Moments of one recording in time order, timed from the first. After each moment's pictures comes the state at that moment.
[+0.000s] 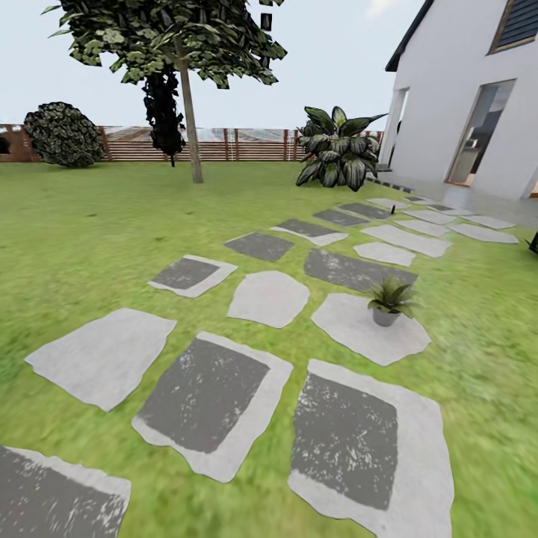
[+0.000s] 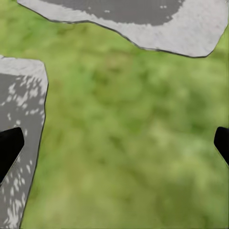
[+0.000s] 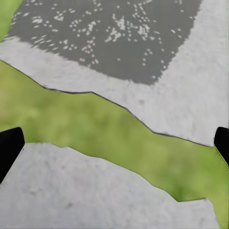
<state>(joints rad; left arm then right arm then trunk) -0.12 0.09 0.01 -0.31 0.01 -0.52 0.01 -0.04 -0.07 -0.03 -0.49 0.00 -0.40 -0.01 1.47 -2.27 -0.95</state>
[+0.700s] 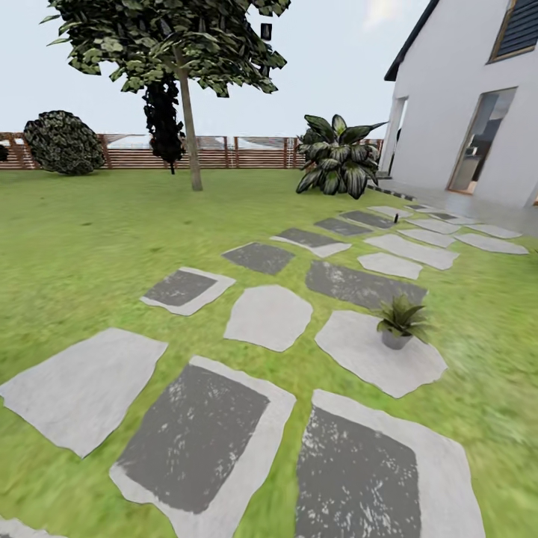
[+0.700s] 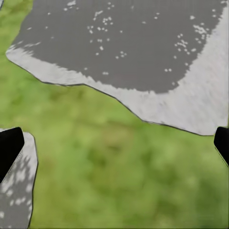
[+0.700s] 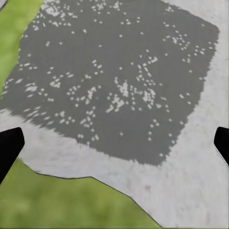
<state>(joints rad) -0.12 0.09 0.01 -0.31 0.01 -0.52 0.01 -0.04 -0.07 -0.02 -0.49 0.00 -0.40 0.00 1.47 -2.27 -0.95</state>
